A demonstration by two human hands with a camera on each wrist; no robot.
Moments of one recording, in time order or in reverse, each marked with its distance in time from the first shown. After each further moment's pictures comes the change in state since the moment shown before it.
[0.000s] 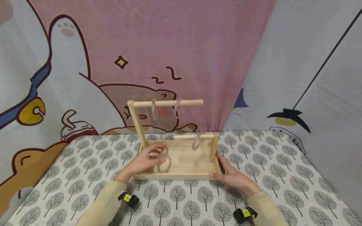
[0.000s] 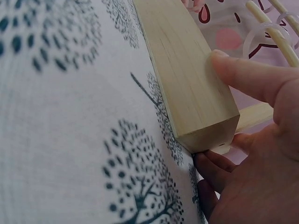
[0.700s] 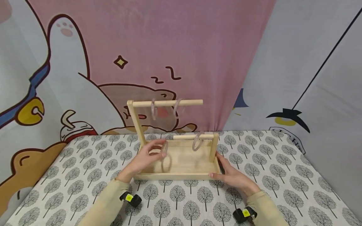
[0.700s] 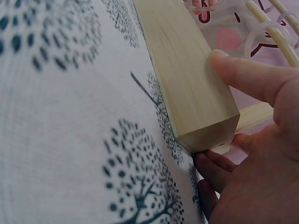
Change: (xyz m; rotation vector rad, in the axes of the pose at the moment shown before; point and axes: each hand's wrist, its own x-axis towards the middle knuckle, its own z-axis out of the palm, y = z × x) left_hand 0.005 0.010 0.004 -0.088 0.088 -0.013; right_hand 0.000 0.001 -0.001 -0.003 -0.001 0.000
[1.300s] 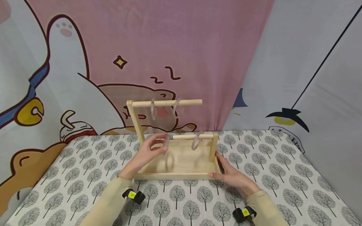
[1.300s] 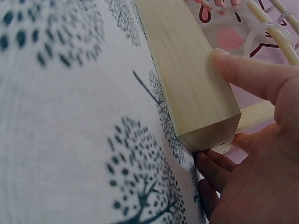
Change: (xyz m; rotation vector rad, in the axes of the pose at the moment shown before) left_hand 0.009 0.026 0.006 -0.127 0.052 0.020; right_hand 0.000 0.001 0.000 0.004 -0.002 0.002
